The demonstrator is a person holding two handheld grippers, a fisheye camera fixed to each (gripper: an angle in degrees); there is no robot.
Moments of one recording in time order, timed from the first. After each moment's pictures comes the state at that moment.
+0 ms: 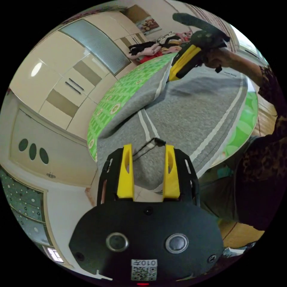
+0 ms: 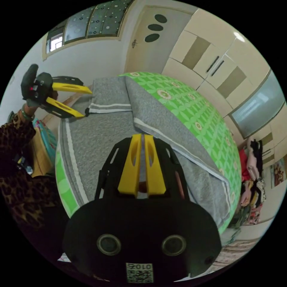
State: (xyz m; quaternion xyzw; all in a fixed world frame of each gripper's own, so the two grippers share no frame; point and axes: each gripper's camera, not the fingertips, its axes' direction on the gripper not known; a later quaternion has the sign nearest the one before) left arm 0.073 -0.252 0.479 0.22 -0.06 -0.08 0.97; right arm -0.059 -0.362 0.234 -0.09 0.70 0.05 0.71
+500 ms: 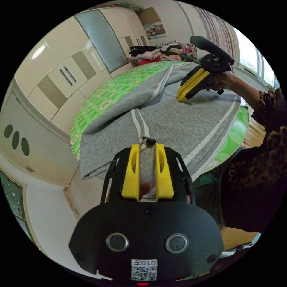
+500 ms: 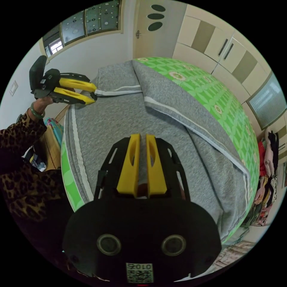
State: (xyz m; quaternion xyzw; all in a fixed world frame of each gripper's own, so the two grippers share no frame) left arm 0.069 -0.237 0.479 0.26 0.04 -0.11 0.96; right arm -0.054 -0.344 0.235 -0.12 0.65 0.10 0.74
